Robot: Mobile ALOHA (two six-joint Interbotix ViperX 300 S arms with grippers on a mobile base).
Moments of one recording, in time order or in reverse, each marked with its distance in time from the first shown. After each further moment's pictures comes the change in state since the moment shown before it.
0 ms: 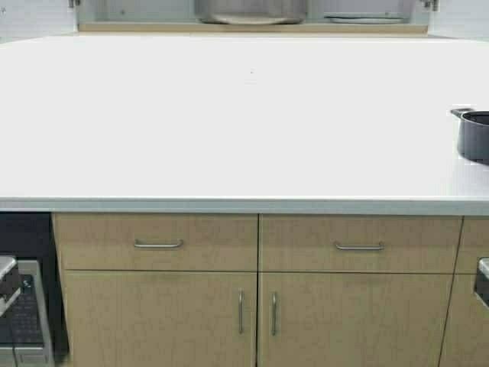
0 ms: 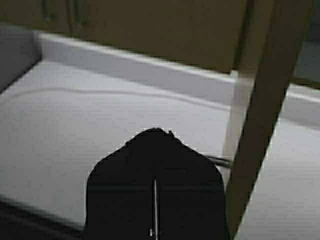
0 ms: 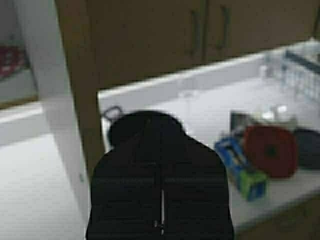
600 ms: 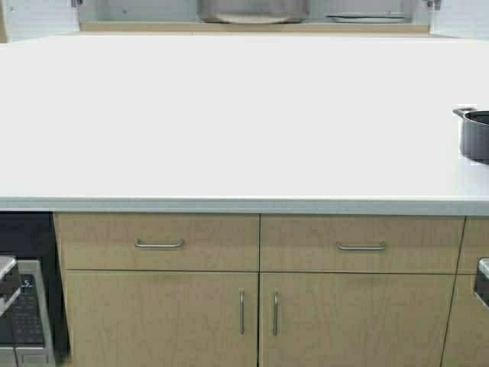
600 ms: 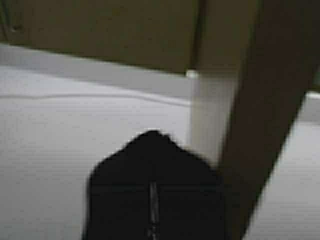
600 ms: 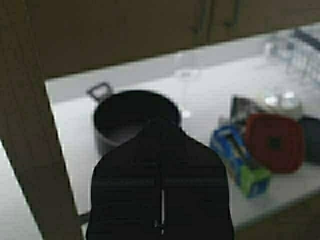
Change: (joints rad) left arm -0.163 0.206 -0.181 0.000 0.000 0.002; right arm 0.014 0.310 -0.216 0.000 0.009 -0.048
